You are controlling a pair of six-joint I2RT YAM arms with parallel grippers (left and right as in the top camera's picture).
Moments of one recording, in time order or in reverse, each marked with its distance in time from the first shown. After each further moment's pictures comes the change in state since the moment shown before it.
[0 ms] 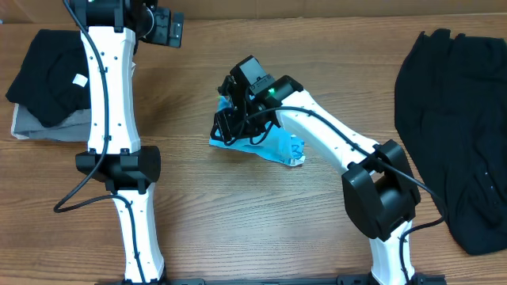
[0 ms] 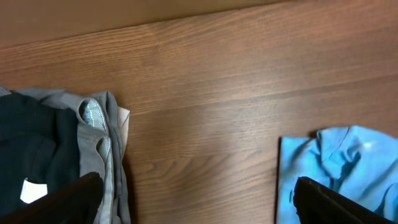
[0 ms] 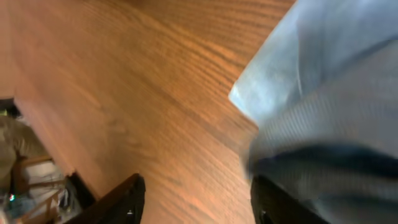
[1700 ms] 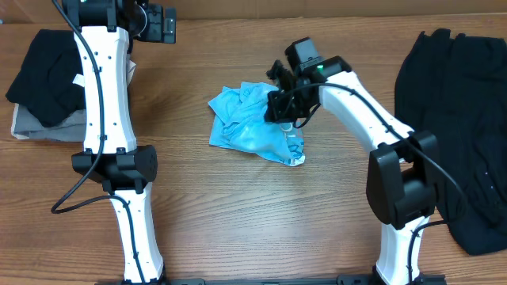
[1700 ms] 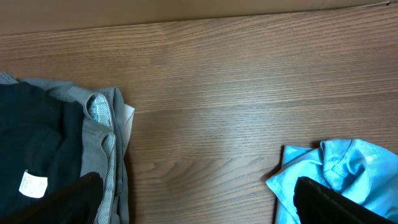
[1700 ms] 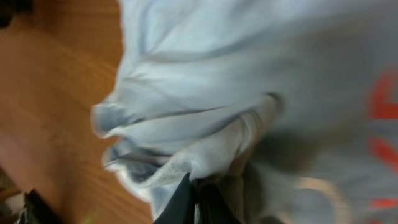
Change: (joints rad) left arm 0.019 0.000 -0.004 0.011 0.004 -0.045; right arm -0.203 -0.006 -0.032 -0.102 0.036 -0.153
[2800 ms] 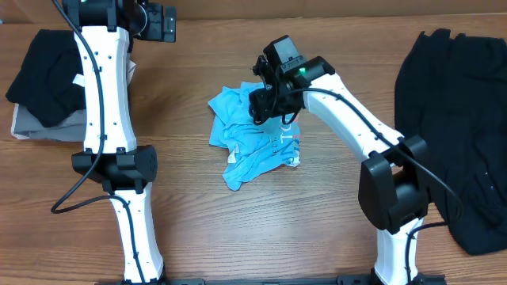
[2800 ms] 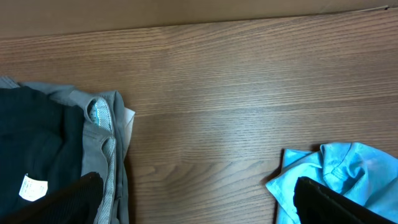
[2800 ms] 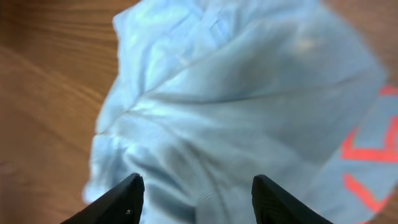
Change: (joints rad) left arm 0.000 0.000 -0.003 0.015 0.000 0.000; right arm 0.079 0.000 0.067 0.051 0.267 0.000
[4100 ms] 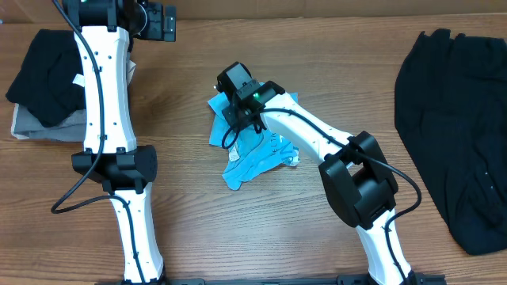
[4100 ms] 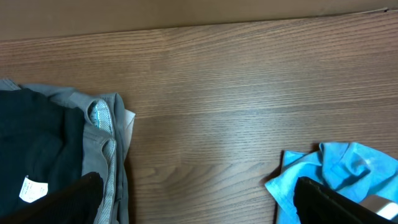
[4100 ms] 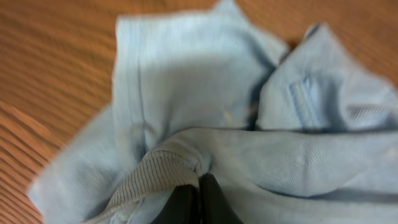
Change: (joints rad) left arm 0.000 0.000 -0.001 0.007 0.000 0.000; right arm 0.168 0.147 0.042 0.186 0.293 -0.097
